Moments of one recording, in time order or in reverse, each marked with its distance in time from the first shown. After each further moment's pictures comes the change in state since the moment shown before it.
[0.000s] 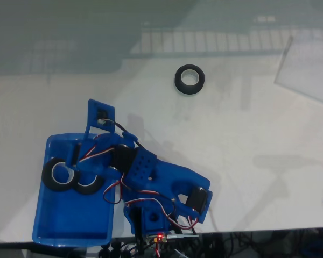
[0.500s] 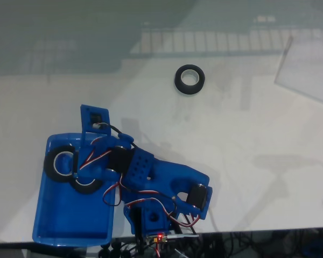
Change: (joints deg) arm -4.0 -0.1 0.0 4.2 -5.4
